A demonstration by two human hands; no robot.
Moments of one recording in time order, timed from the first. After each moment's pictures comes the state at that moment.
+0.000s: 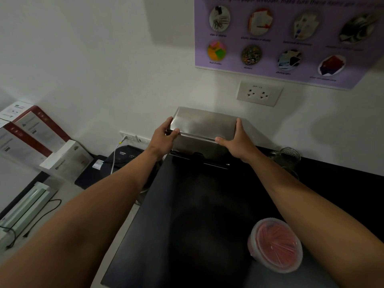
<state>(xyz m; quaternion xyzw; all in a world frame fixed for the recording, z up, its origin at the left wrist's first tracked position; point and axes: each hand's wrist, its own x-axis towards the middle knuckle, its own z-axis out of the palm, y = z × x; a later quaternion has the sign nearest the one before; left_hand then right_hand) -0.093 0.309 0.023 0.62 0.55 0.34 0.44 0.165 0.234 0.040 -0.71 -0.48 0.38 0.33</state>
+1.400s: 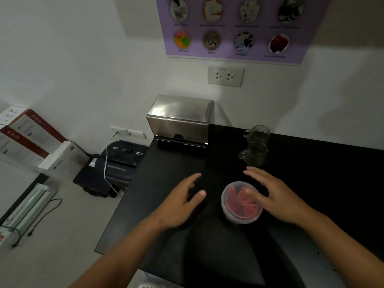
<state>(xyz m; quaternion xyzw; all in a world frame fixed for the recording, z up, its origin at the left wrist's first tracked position) -0.044 0.030 0.015 0.72 0.47 0.15 0.49 0.259 -0.041 0.034 -0.67 -0.63 0.34 0.18</state>
